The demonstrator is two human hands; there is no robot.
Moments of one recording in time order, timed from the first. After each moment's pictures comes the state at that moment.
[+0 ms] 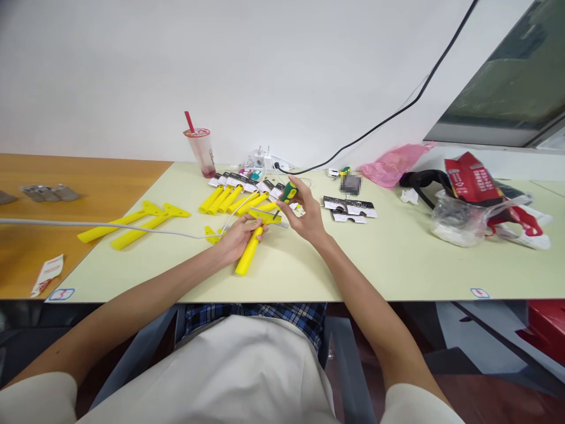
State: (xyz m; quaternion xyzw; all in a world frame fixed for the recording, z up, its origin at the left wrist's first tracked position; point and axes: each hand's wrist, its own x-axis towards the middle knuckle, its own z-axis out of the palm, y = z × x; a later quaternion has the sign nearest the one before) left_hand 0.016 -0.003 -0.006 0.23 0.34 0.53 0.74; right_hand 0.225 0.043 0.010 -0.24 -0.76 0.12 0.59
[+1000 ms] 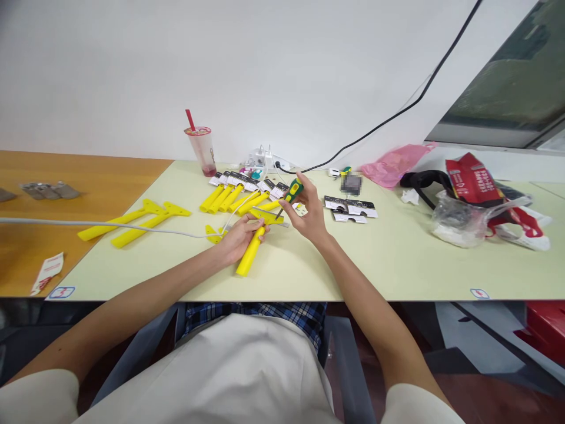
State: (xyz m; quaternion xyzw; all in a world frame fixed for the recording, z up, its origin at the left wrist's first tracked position) left_hand 0.017 -0.008 -0.002 0.23 0.33 0.53 0.74; right_hand 0.226 0.046 0.007 -0.26 -0.75 0.10 0.59
